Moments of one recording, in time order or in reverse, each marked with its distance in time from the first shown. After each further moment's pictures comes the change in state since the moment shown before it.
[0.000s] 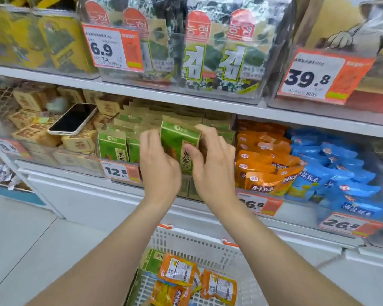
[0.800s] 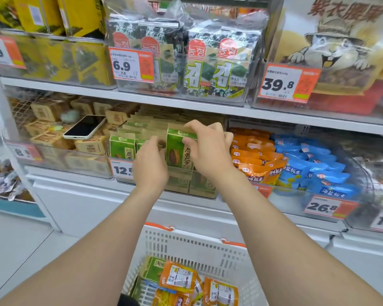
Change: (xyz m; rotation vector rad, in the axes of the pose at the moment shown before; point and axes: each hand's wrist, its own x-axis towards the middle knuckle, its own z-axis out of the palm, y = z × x) left_hand 0.001 -0.020 -0.031 0.135 -0.156 -0.061; right_hand 0.018 -0.037 -0.025 -0.303 -0.196 0.001
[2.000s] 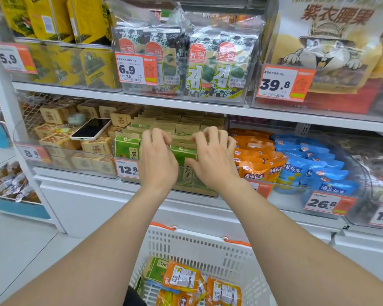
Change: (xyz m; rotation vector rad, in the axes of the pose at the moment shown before) left_hand -0.018 0.021 -0.019 0.016 0.089 0.139; right_hand -0.024 0.021 0.017 -0.400 0.022 -0.107
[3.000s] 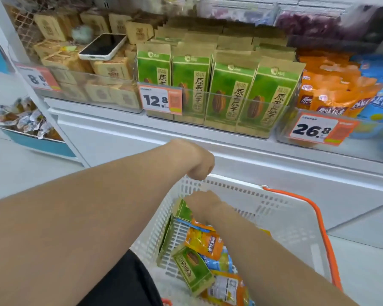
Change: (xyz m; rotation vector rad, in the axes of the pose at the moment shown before) left_hand -0.047 -0.092 0.050 0.790 -1.599 0.365; right_hand -0.168 -0.107 0.210 0.031 -1.158 -0.344
